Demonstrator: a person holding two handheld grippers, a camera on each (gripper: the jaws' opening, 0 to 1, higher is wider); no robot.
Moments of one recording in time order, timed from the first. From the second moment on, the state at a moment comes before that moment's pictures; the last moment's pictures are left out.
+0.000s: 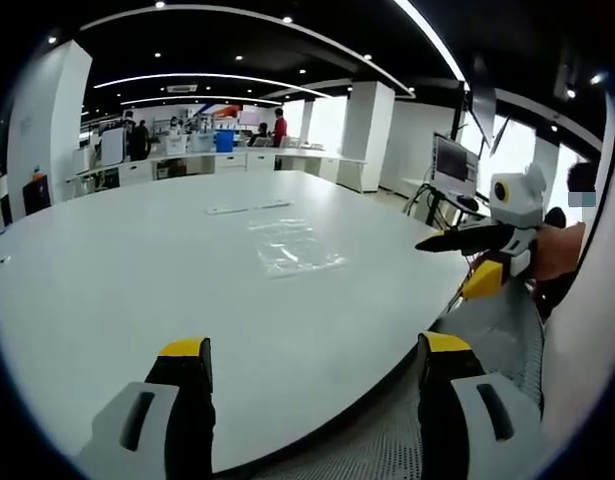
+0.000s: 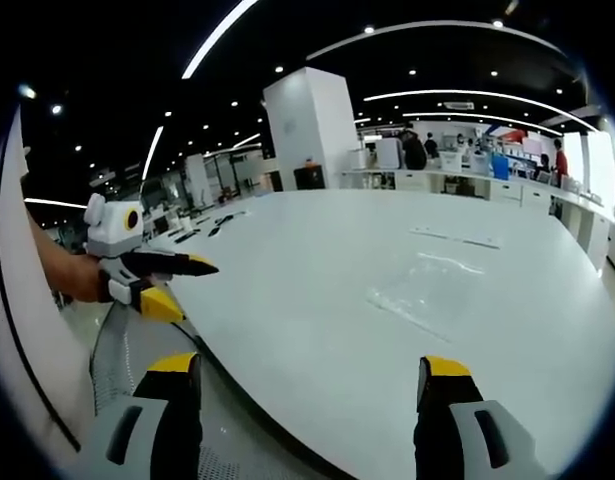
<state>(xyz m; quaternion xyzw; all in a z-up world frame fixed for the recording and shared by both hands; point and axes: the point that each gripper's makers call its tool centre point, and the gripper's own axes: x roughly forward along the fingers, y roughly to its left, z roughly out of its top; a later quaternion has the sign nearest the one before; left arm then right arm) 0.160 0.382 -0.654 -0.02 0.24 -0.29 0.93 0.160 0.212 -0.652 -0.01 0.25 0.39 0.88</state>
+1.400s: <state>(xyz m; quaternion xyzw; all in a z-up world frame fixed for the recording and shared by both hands) 0.162 0.377 -0.647 -0.03 0.24 -0.28 0.93 0.161 0.212 -0.658 -0.01 0.28 0.40 0.88</state>
